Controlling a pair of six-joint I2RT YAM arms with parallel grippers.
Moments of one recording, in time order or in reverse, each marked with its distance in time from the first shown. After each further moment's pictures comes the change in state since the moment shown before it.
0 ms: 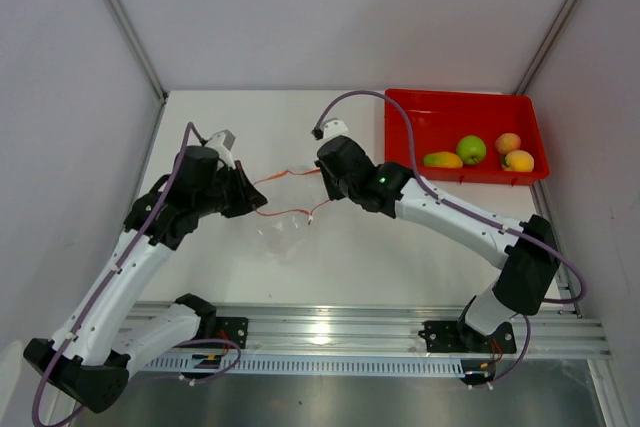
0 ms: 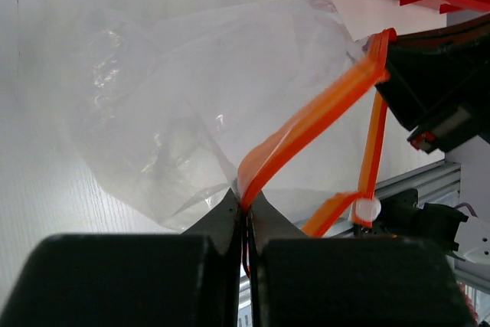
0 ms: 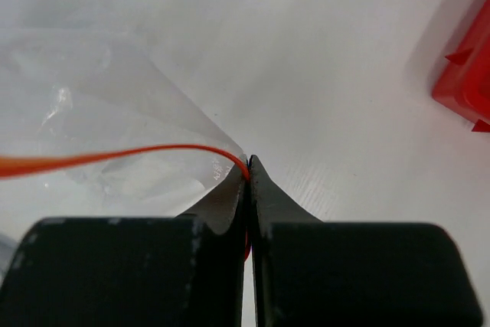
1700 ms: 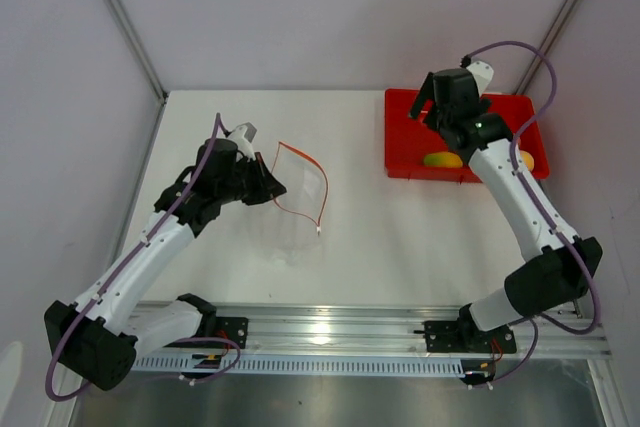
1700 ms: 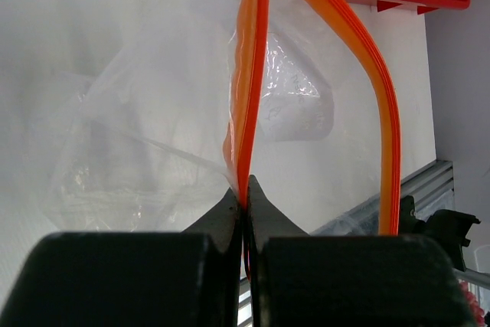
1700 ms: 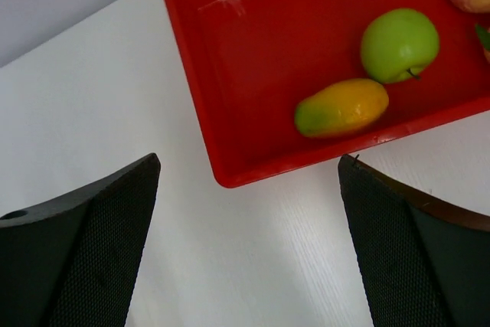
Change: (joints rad) left arm -0.003 0.132 -0.105 0.299 0.087 0.024; right arm -0.597 -0.123 0.095 -0.100 0.094 0.251
